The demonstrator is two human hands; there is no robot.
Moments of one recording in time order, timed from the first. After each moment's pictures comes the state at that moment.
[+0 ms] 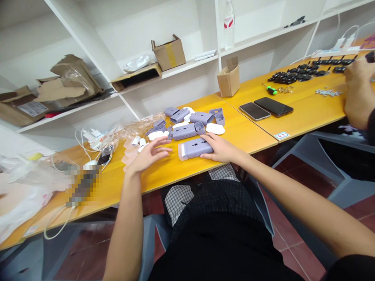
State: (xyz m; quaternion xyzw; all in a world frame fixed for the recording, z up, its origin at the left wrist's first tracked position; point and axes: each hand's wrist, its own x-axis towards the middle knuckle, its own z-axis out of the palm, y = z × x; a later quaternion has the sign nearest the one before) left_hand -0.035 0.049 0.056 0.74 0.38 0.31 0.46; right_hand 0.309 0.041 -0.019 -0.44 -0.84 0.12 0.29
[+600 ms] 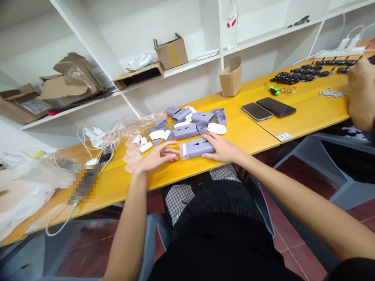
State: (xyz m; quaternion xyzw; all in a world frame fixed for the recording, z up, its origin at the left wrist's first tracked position) left_hand -0.021 0.051 0.045 0.72 0.39 0.24 0.52; right_hand 0.309 0.043 -0.020 -0.45 -0.84 0.13 0.28
